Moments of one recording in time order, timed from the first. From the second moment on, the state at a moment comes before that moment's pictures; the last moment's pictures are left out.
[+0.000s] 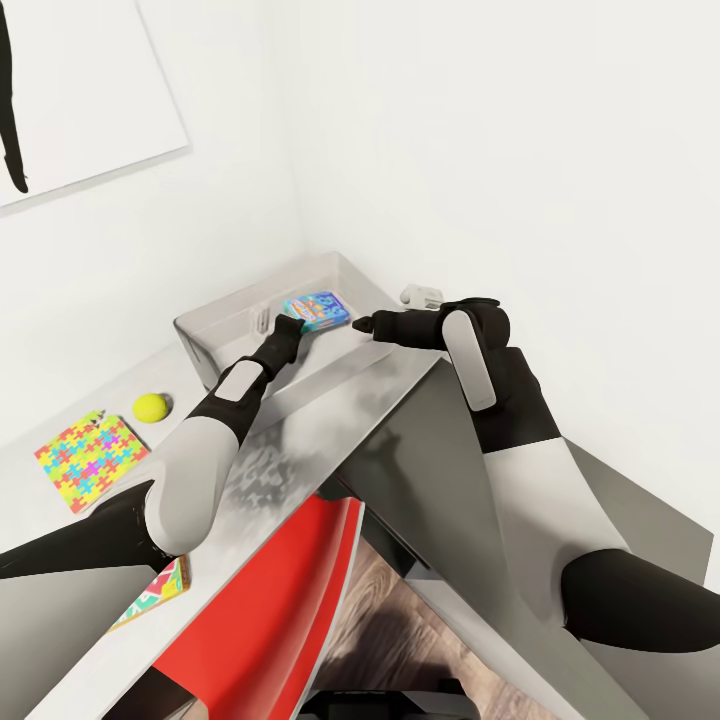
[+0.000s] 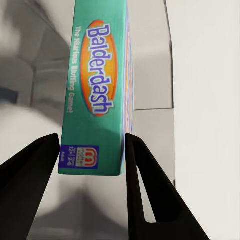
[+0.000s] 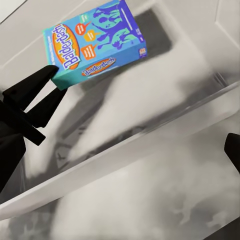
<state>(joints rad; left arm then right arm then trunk) -1.32 -0.17 0.44 -0.37 0.77 0.20 -0.28 -1.18 0.17 0.15 -1.20 -0.46 1.03 -0.08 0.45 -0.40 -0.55</state>
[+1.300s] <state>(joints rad) -1.33 -0.17 0.43 -0.46 0.77 0.31 -0.19 -1.18 0.17 0.15 -1.20 -0.46 1.03 -0.08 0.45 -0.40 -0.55</state>
